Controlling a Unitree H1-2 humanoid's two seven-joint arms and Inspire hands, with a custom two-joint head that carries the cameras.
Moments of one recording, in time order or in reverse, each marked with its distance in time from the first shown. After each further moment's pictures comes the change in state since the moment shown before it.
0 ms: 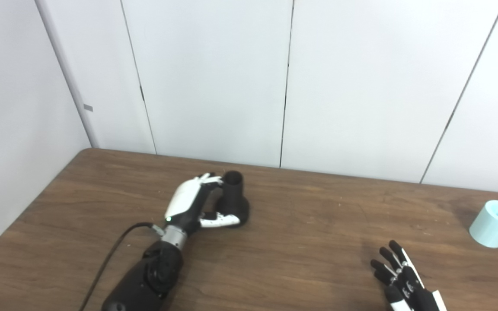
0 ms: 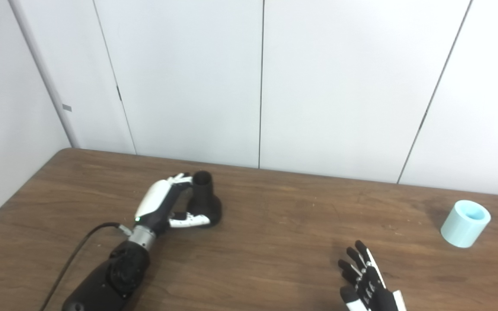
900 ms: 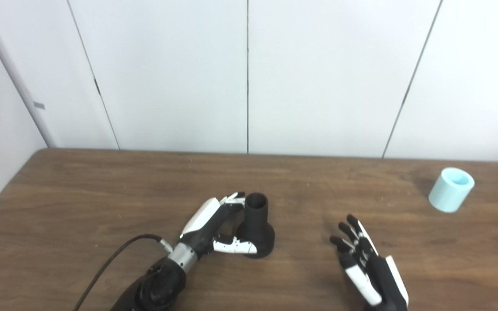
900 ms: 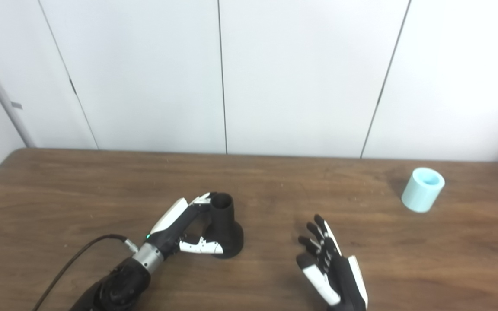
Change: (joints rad) left arm 0.104 -0.041 -0.099 -0.220 -0.117 -0.005 -0.282; right arm 0.002 0.042 0.064 -0.068 -0.069 0.120 -0.069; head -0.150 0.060
